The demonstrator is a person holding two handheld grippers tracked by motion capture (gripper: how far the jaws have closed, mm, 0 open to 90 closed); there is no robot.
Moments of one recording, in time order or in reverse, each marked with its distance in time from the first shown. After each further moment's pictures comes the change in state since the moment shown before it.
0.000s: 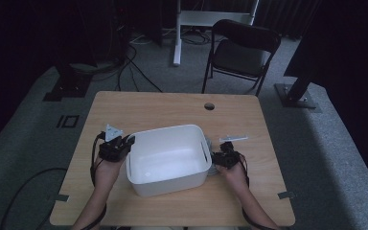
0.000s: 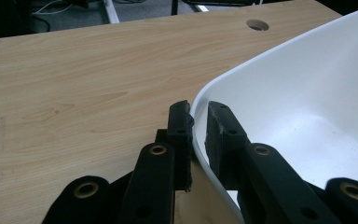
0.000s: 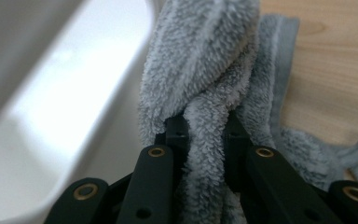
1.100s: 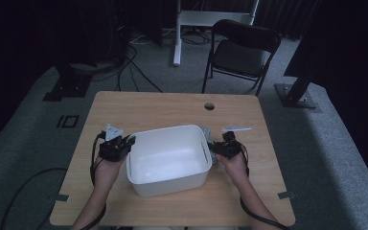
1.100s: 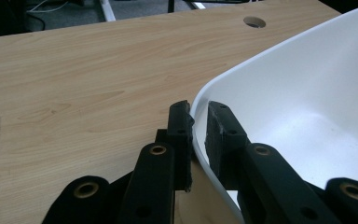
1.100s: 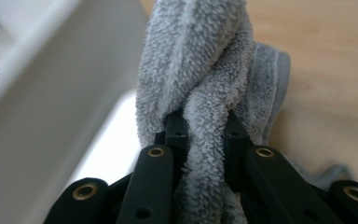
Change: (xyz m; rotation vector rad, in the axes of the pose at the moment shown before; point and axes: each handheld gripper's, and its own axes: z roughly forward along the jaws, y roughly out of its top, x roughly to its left) left arm 0.000 0.001 0.001 0.009 -0.011 0.004; right arm -0.006 0.033 -0.009 -0.086 0.039 0.018
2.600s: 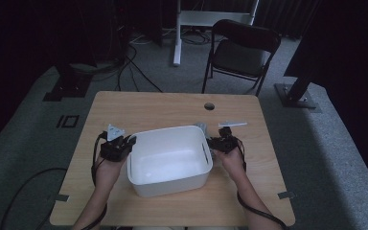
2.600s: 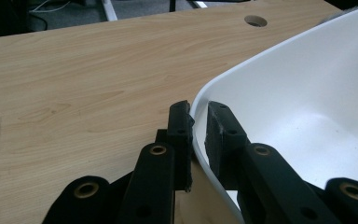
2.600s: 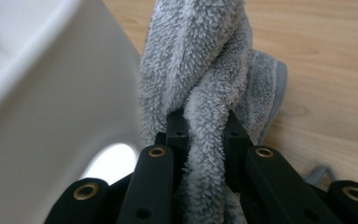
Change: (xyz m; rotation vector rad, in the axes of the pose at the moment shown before) left arm -0.004 0.001 0.001 0.001 0.010 0.003; right arm -0.005 0.012 0.017 0.019 -0.015 -0.040
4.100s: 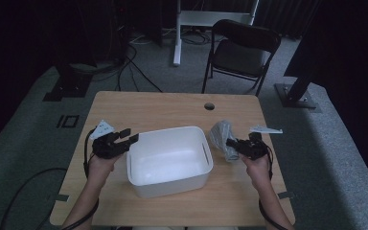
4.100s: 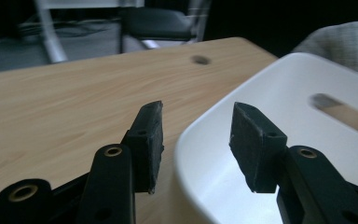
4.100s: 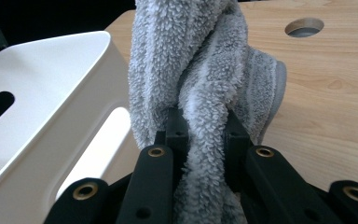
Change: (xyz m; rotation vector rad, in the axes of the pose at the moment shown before) left arm 0.026 0.010 -0.013 -0.157 -0.255 0.044; right arm -0.014 -0.022 -0.096 -0.164 -0.037 0.030
